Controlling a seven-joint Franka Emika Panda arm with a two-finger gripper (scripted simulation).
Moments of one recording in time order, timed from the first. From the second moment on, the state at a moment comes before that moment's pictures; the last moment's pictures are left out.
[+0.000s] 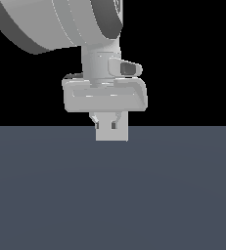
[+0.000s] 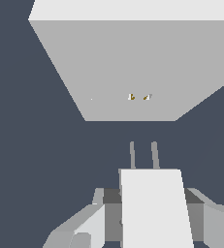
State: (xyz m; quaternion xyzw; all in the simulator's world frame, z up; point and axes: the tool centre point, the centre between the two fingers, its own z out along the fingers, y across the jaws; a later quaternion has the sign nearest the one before) arm 0.026 0.016 0.100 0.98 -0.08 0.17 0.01
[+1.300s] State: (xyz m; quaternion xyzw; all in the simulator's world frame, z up) arm 0.072 0.007 0.100 0.98 -0.08 0.17 0.01
